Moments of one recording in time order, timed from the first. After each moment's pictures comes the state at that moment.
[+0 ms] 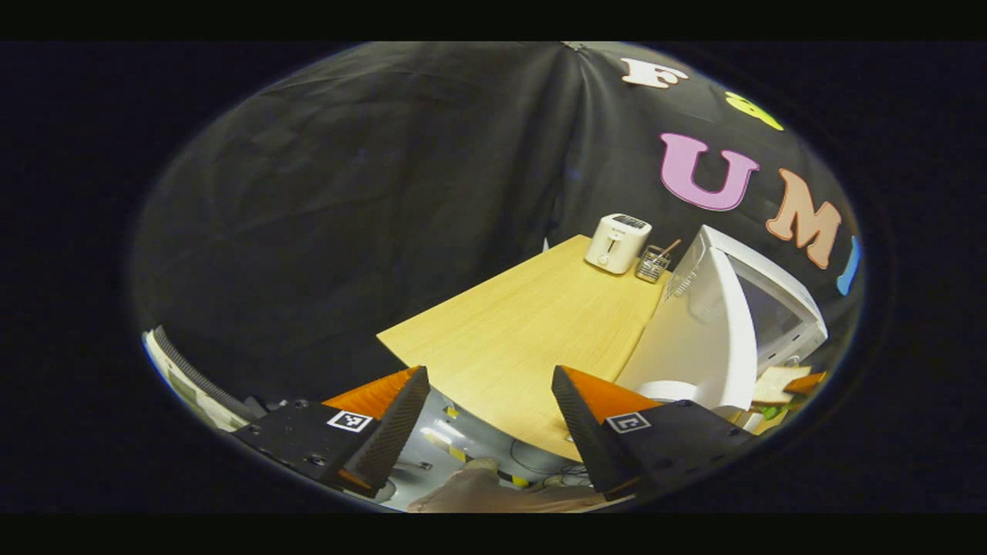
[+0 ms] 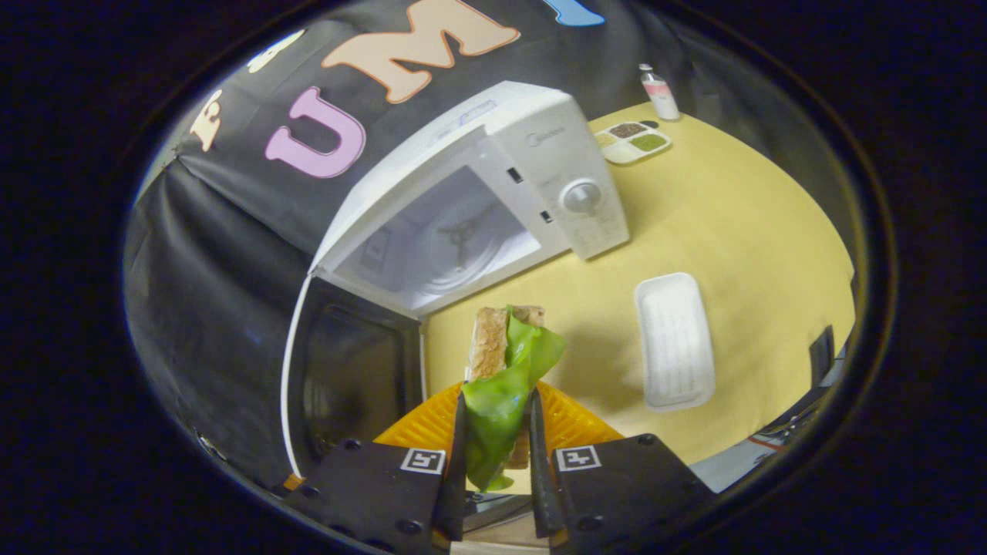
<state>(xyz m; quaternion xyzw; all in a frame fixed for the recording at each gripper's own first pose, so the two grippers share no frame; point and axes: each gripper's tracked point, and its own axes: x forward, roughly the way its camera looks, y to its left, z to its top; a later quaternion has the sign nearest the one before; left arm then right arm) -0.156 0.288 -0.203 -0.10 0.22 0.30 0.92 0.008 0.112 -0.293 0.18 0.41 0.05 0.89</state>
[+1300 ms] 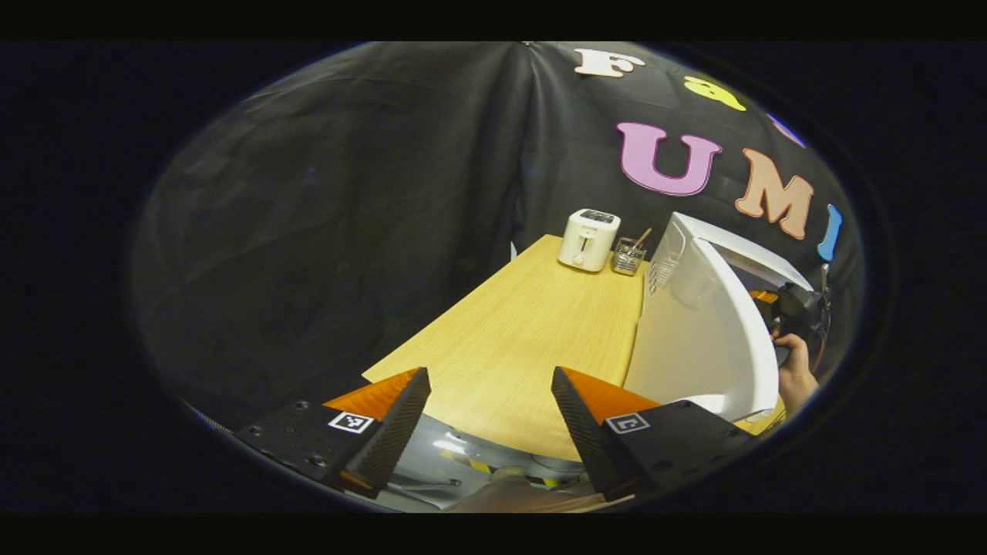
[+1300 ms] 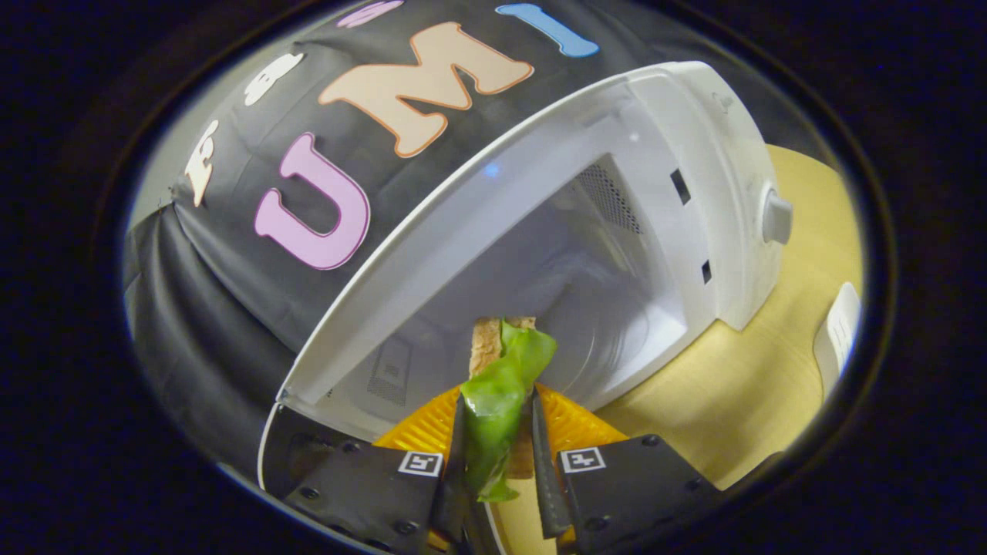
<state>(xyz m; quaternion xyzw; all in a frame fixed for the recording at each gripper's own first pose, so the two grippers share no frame) -0.129 0.315 -0.201 -0.05 0.23 0.23 0.94 0.218 0.192 -0.330 0.24 0.19 -0.01 0.95</state>
